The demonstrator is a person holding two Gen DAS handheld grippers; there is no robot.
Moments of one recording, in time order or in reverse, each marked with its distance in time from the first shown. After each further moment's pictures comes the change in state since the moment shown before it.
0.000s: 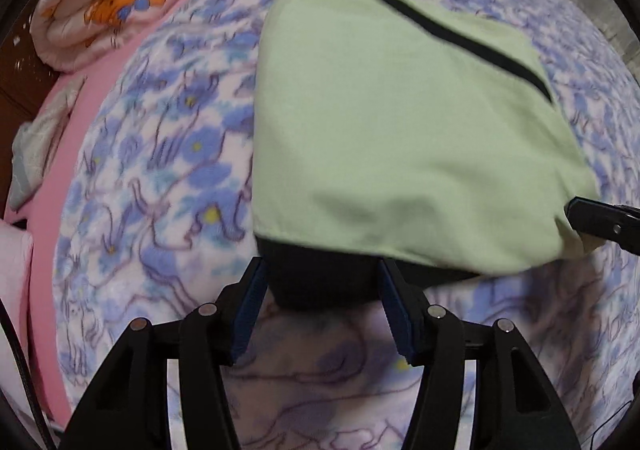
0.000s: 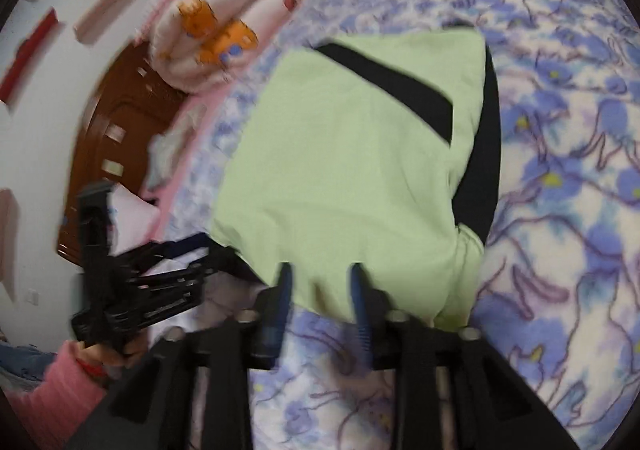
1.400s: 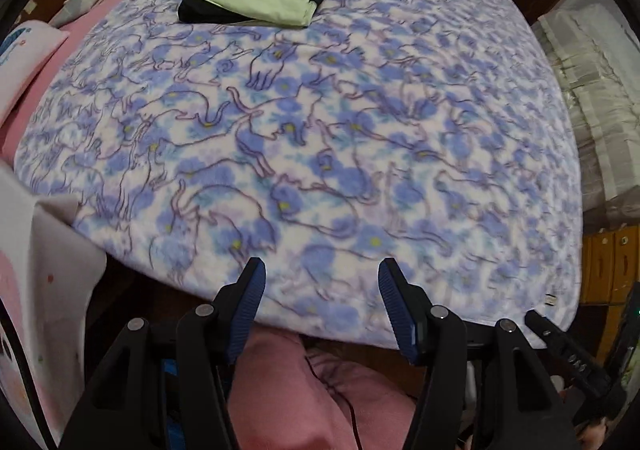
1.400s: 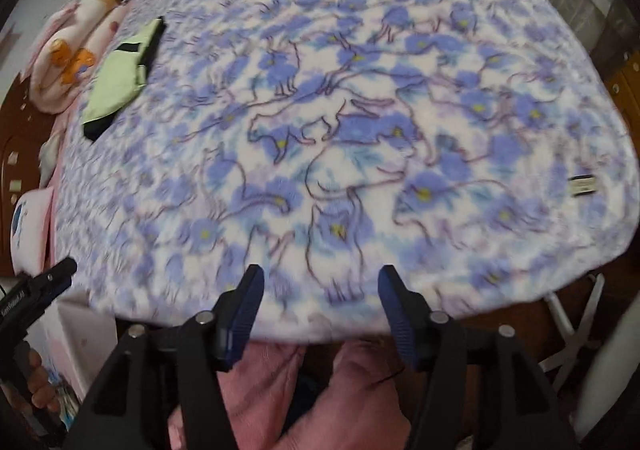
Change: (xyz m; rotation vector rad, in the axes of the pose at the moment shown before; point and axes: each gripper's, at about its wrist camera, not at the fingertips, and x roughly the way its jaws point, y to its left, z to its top) left arm -0.310 -0.312 -0.342 -0.302 0.061 -0.195; right arm -0.393 -0.126 -0.401 0.327 0.035 -0.452
